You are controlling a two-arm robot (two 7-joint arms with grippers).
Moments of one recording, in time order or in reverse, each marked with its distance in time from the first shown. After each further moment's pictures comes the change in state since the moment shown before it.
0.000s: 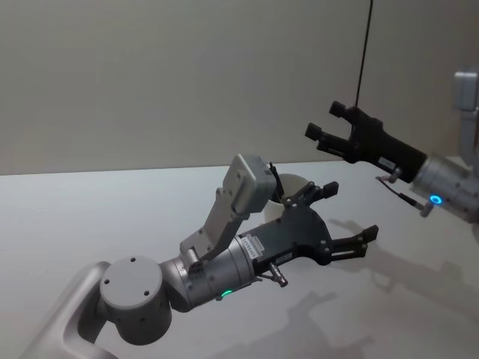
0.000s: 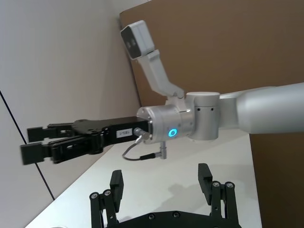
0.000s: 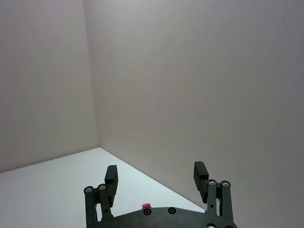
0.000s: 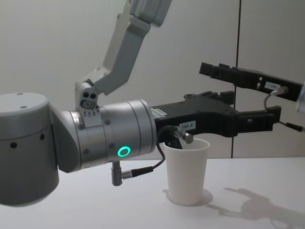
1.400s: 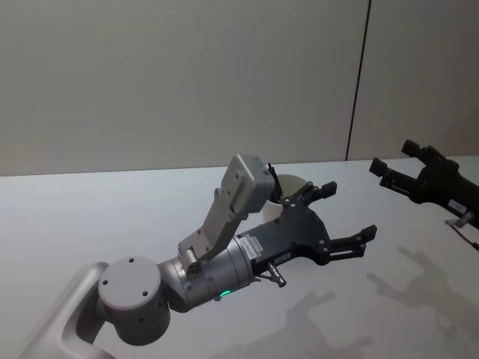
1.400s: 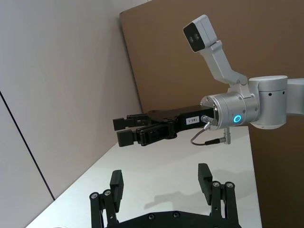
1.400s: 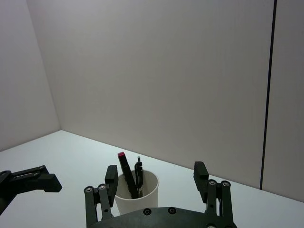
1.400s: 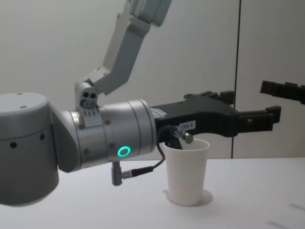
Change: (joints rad) left arm 0.000 0.000 0.000 0.000 0.000 0.000 0.000; right arm -0.417 0.224 0.099 -0.594 0.045 0.224 -0.321
